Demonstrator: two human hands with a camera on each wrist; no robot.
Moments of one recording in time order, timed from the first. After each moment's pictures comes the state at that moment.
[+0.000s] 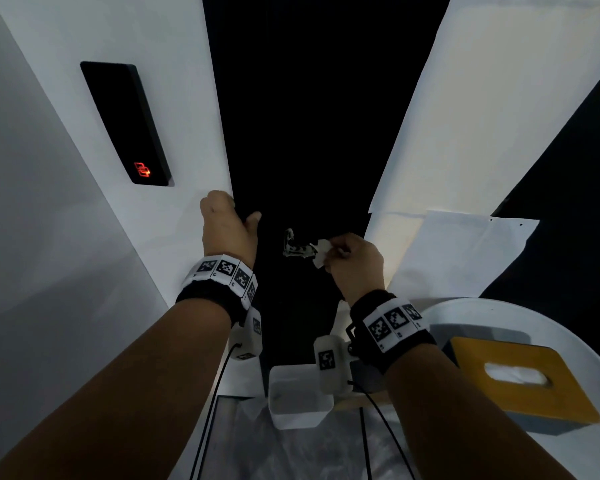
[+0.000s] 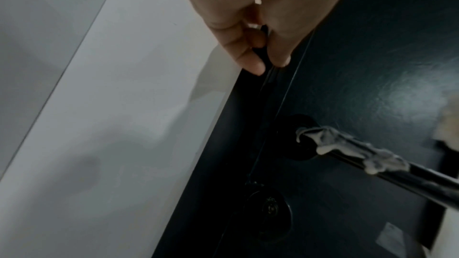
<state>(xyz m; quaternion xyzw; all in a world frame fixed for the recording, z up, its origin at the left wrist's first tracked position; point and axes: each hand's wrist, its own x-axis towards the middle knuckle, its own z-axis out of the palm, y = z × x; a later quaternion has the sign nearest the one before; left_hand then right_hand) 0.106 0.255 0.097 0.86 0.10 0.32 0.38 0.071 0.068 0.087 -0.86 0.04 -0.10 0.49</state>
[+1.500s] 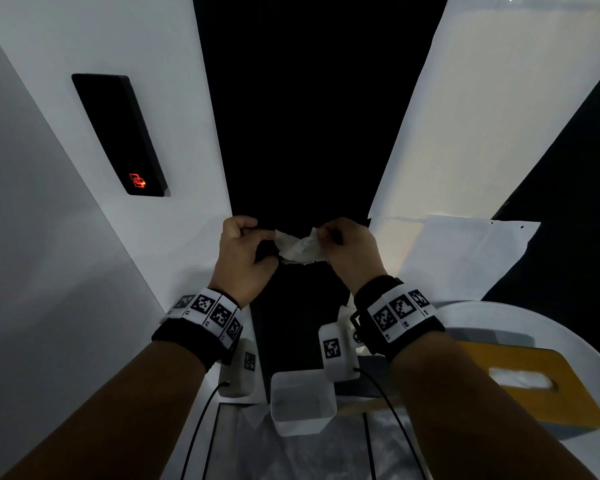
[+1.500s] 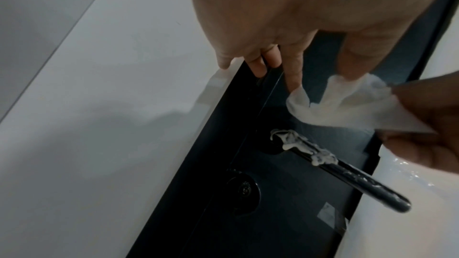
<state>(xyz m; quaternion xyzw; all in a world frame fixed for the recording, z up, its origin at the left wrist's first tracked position) 0.084 0.257 0.080 0.89 -0.09 0.20 0.41 0.094 0.069 0.110 -0.87 -0.04 -0.11 0.48</state>
